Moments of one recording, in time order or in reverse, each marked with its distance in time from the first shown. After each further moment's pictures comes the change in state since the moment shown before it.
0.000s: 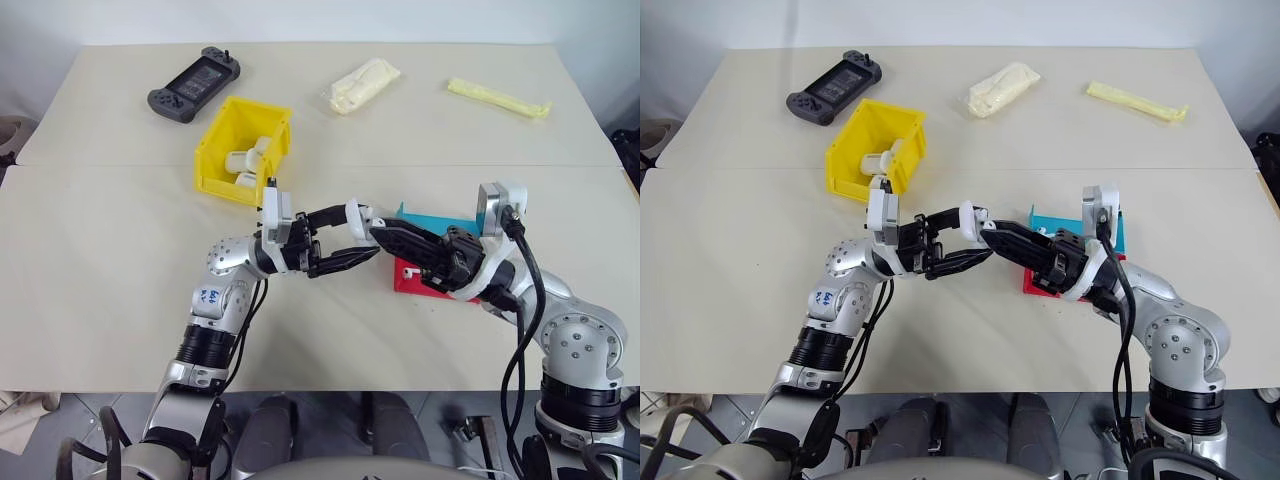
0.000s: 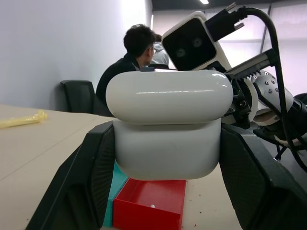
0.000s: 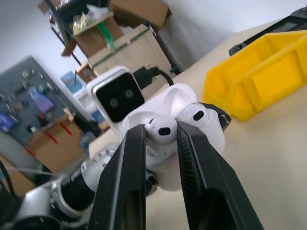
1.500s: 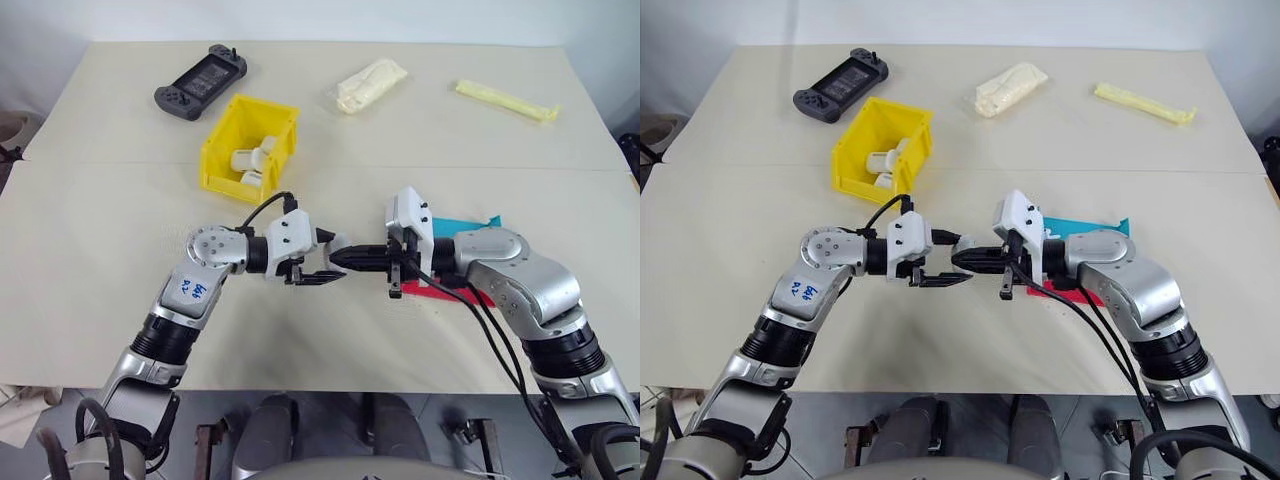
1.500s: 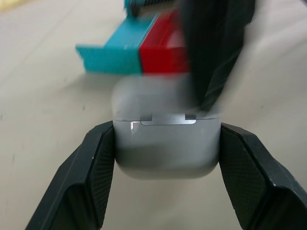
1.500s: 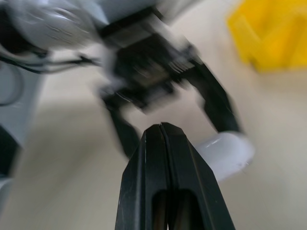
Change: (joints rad) left arm -0.014 0.283 -0.171 -0.124 0.386 0.097 0.132; right arm -0.242 -0.163 0.411 0.255 -0.539 -0.256 0.258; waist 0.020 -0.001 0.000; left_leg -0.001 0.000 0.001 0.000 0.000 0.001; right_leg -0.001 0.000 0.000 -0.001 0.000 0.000
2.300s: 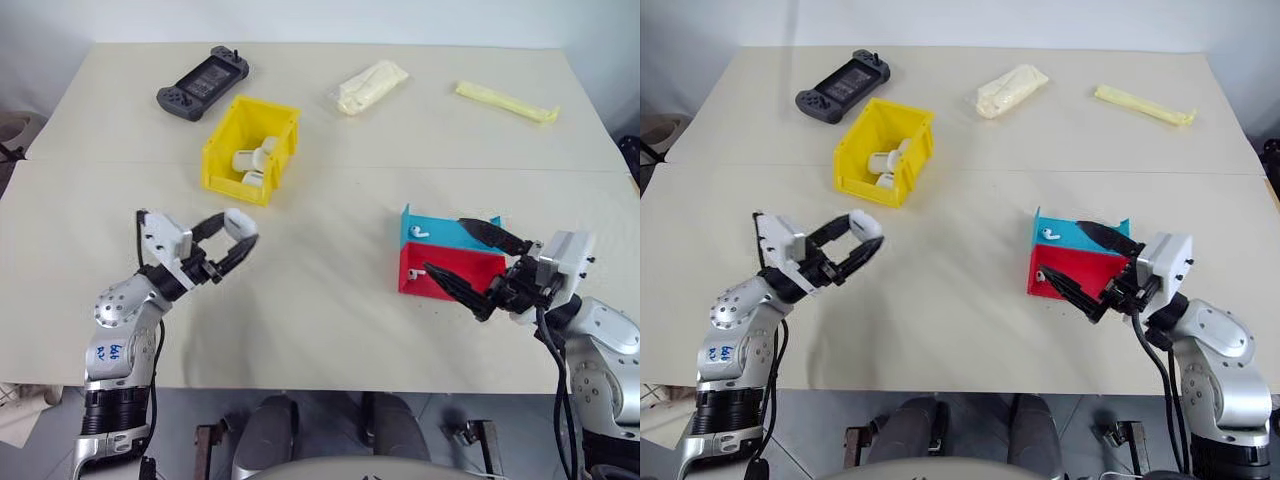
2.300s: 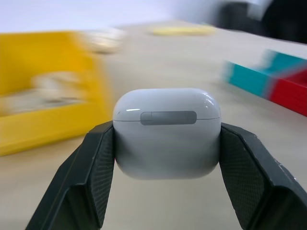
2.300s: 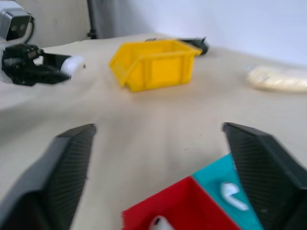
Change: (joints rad) left arm 0.361 -0.049 0.507 -0.106 -0.269 -0.004 0.337; right arm 0.570 0.068 -0.524 -0.204 0.049 -0.433 -0.056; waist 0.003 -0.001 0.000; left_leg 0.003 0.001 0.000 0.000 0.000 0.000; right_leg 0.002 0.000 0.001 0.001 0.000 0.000
